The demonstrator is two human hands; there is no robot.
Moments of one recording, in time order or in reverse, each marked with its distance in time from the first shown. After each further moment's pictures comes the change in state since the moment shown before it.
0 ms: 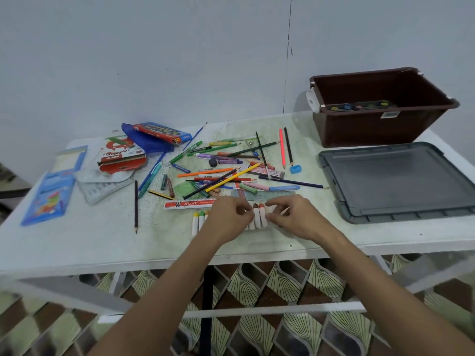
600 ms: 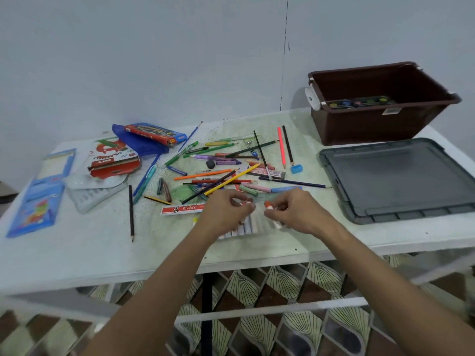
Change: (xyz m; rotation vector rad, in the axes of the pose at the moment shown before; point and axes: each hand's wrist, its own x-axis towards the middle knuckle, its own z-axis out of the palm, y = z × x) left_hand 0.018 -0.004 -0.014 -0.341 -0.054 -0.087; right_hand 0.009 -0.021 -0.007 -0.048 0.018 0.058
